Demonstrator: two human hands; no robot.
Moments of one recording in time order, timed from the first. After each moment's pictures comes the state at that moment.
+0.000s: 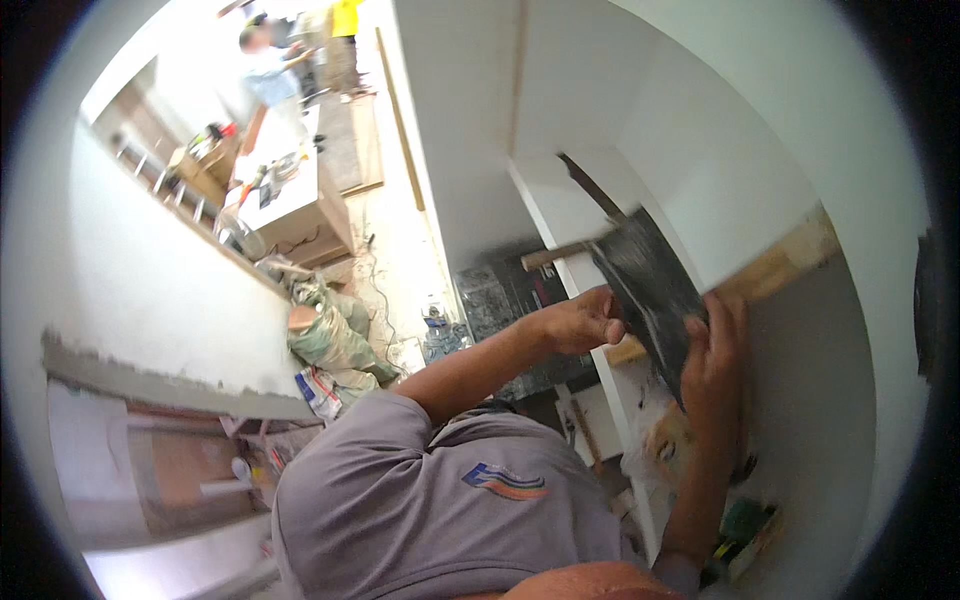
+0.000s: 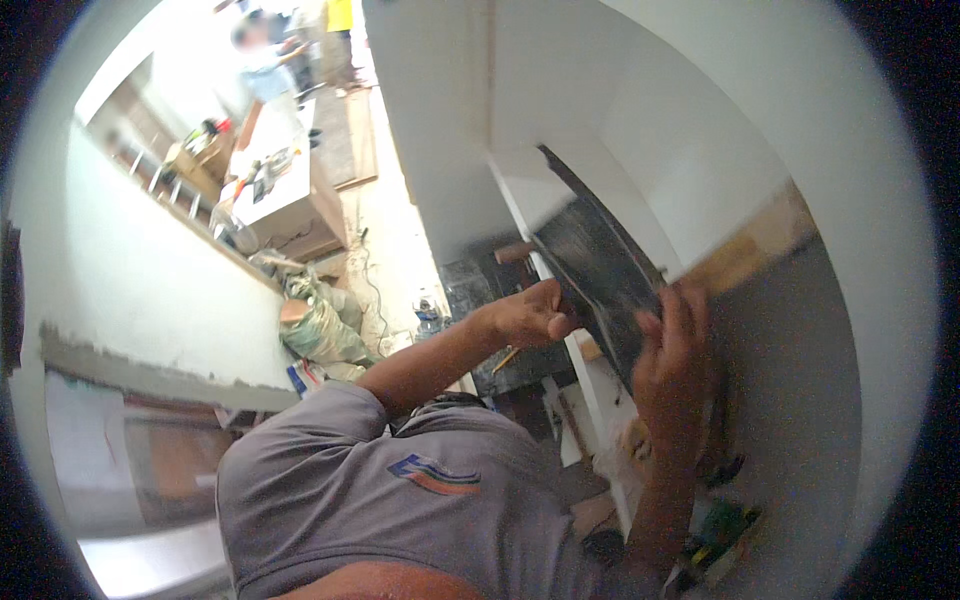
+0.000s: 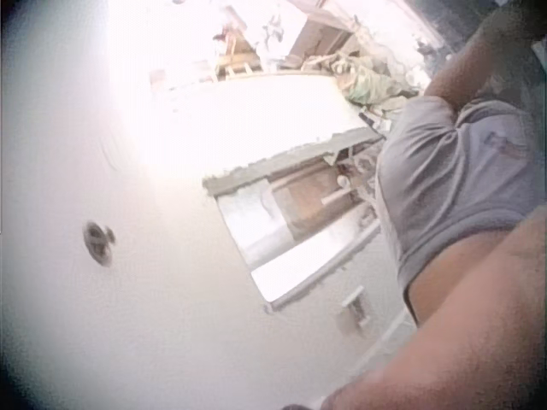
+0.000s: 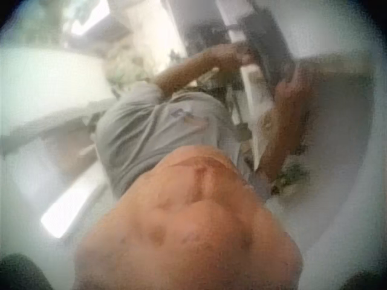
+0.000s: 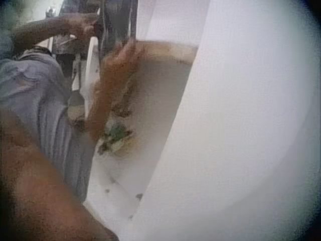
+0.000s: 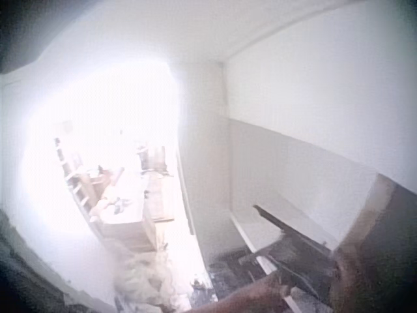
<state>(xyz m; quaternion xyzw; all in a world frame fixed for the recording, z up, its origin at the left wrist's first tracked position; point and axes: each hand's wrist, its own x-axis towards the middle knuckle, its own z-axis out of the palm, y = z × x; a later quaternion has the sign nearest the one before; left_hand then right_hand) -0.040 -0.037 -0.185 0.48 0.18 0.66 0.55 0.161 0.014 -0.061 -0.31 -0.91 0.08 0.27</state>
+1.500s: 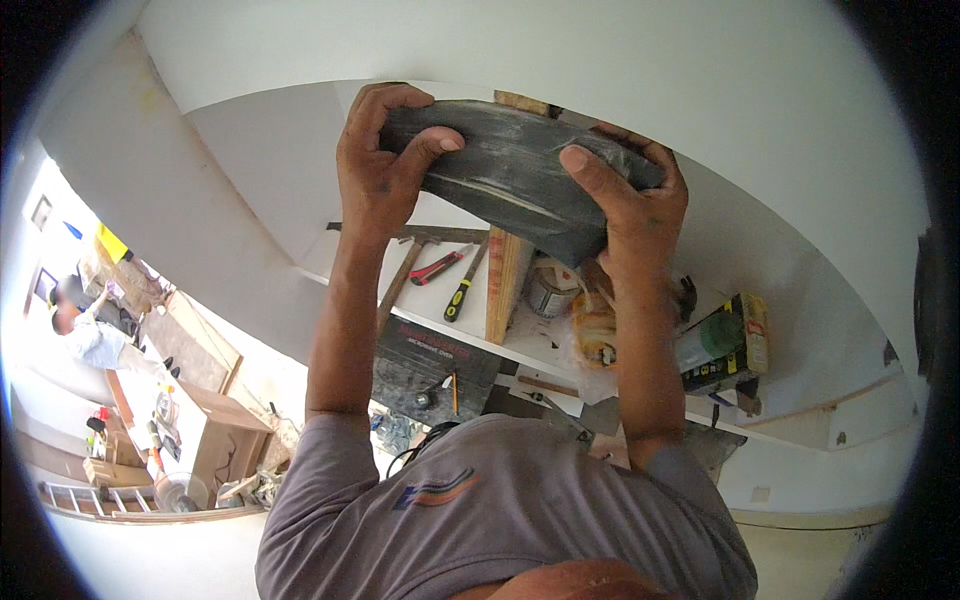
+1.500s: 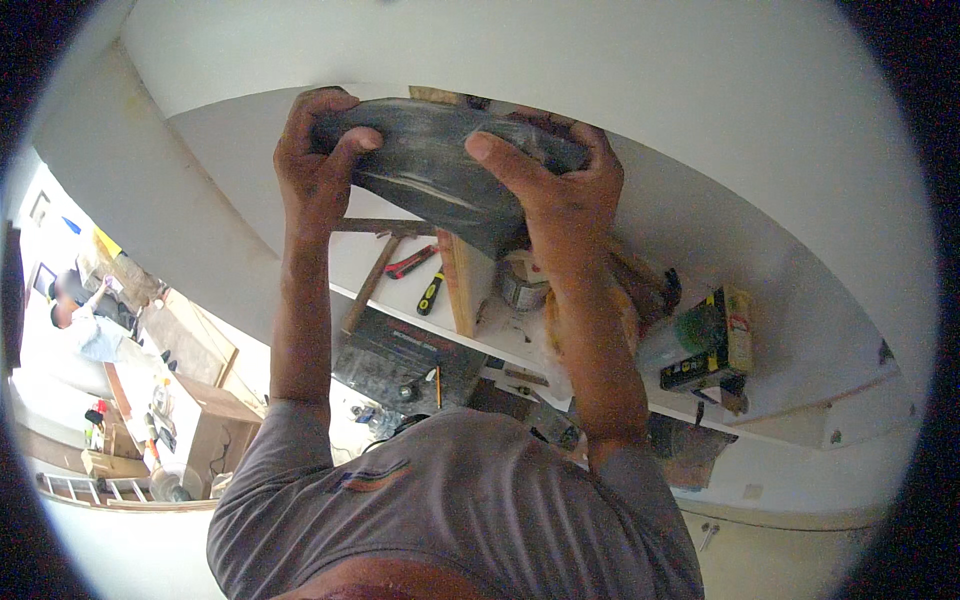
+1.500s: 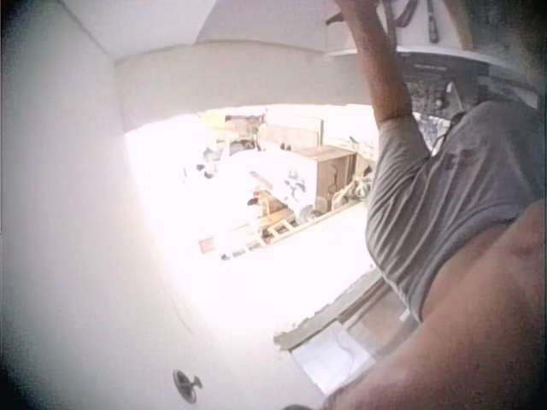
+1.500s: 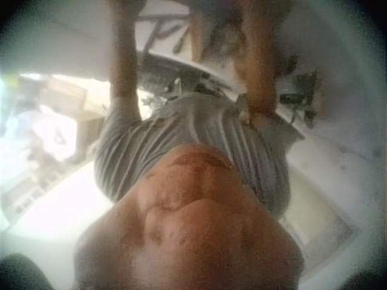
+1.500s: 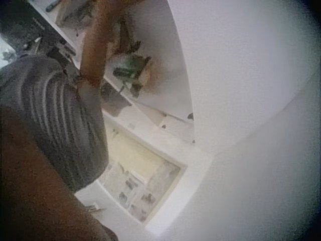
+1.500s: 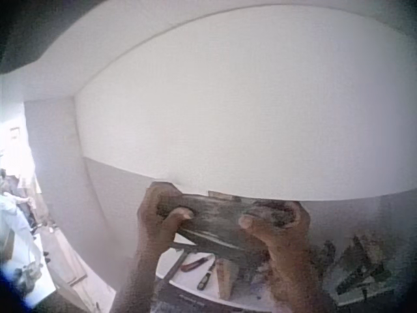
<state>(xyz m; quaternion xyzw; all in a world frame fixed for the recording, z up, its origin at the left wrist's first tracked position) -0.065 0.068 0.014 0.68 0.30 0.67 -0.03 0.159 0.020 0.020 -0.31 -0.53 0.32 0.72</state>
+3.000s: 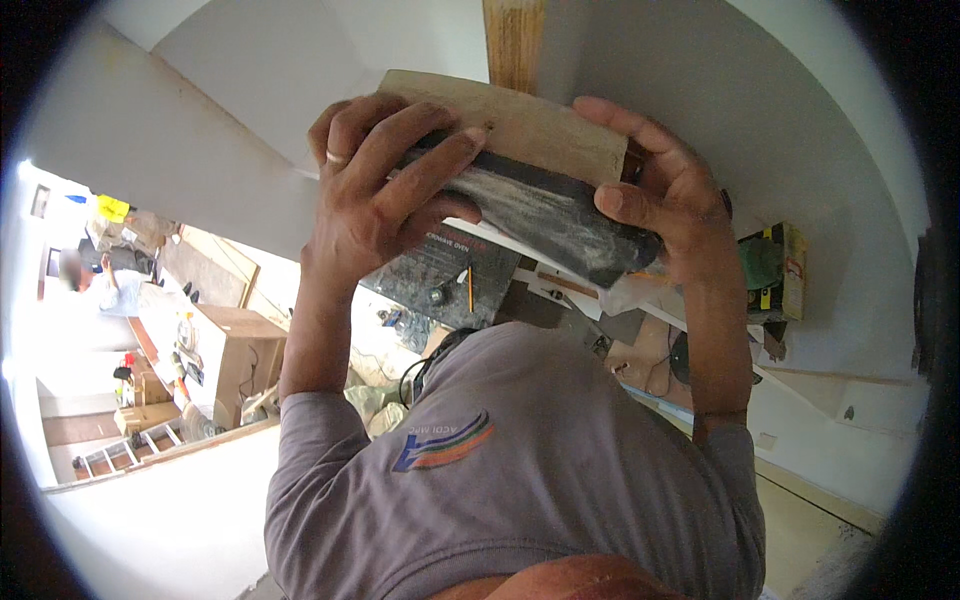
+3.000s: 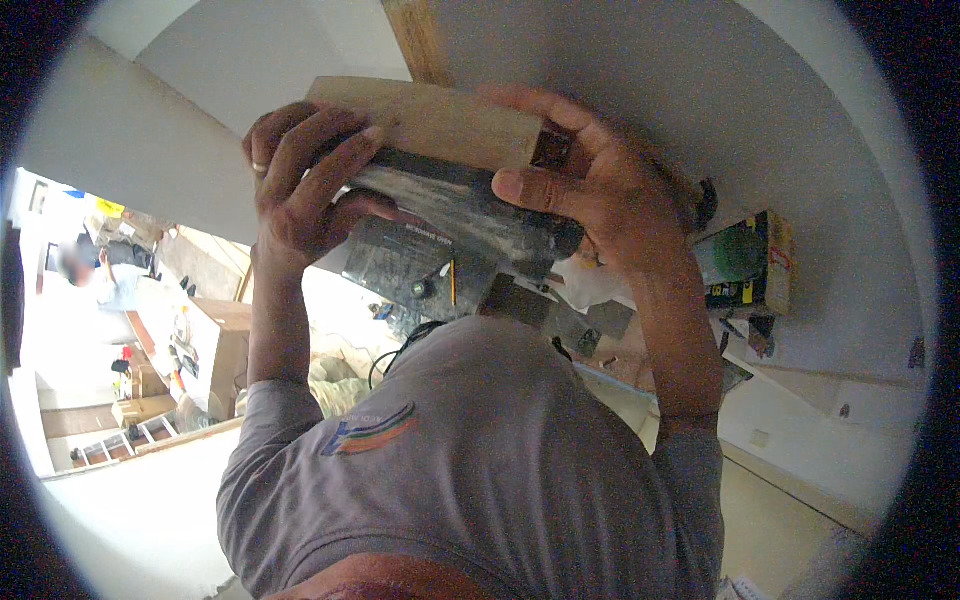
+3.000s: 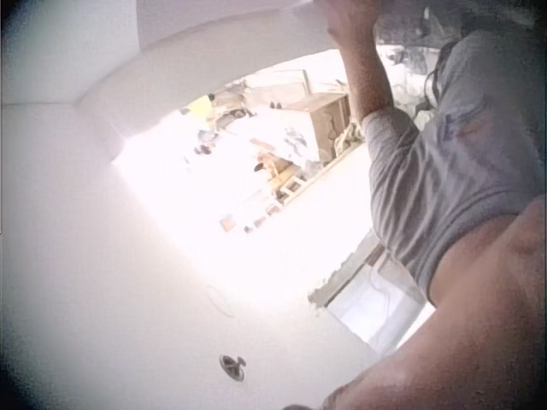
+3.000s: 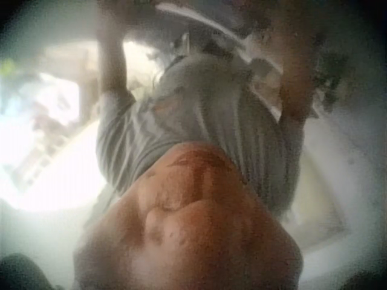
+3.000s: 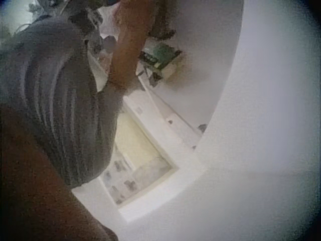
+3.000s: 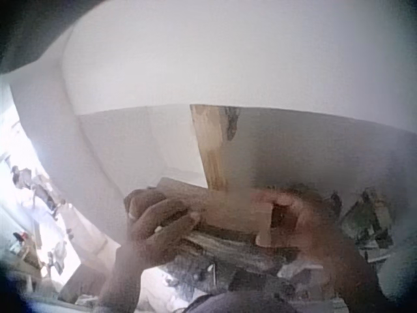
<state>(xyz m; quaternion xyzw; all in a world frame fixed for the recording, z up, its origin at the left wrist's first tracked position) -0.072 -0.024 -0.047 0.82 0.32 0.40 -0.26 0.217 -0.014 -0.043 -0.31 -0.61 0.61 0.41</state>
